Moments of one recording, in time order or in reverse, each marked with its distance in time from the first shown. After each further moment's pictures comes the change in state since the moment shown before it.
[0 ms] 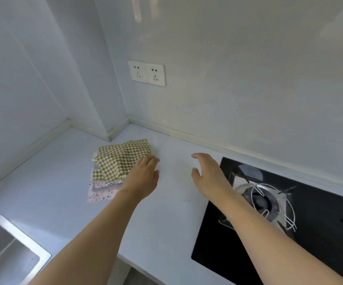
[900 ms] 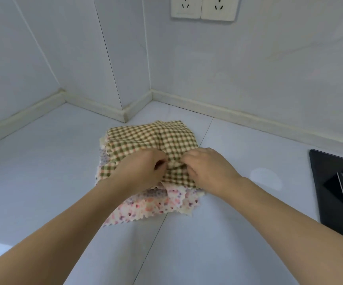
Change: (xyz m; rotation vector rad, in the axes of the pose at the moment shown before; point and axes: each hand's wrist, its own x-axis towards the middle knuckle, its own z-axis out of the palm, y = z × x) left_hand 0.067 -0.226 0.091 -0.010 -0.017 0.208; right_hand 0.172 0.016 0.251 -0.560 -0.079 -0.507
